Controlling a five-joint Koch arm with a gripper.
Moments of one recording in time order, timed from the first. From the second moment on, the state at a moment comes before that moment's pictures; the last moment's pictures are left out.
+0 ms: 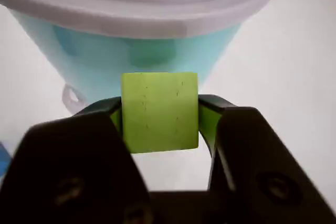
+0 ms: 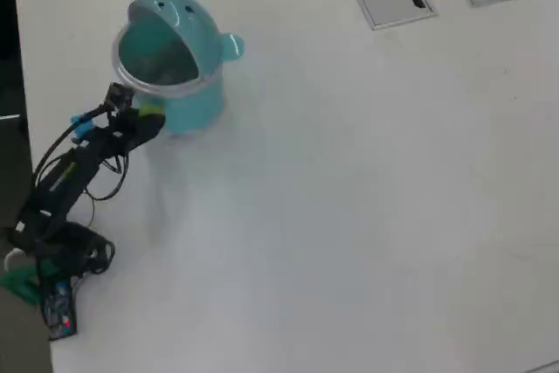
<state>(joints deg) -45.8 114.2 115.0 32.2 -99.1</state>
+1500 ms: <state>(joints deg) -52.2 88.1 81.8 15.4 -95.9</state>
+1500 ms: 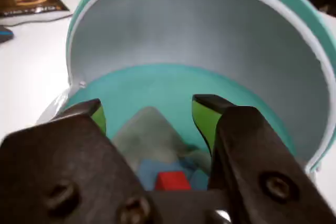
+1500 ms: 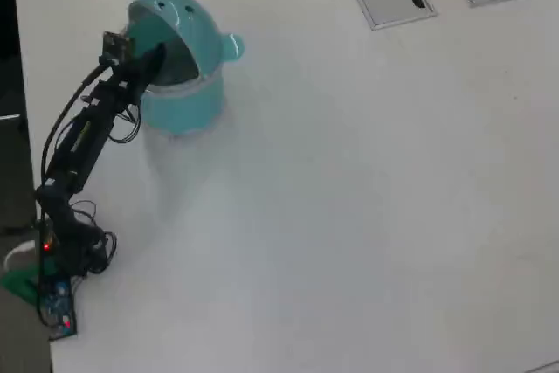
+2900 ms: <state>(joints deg) -77.6 128.5 130.4 31.6 -97.0</state>
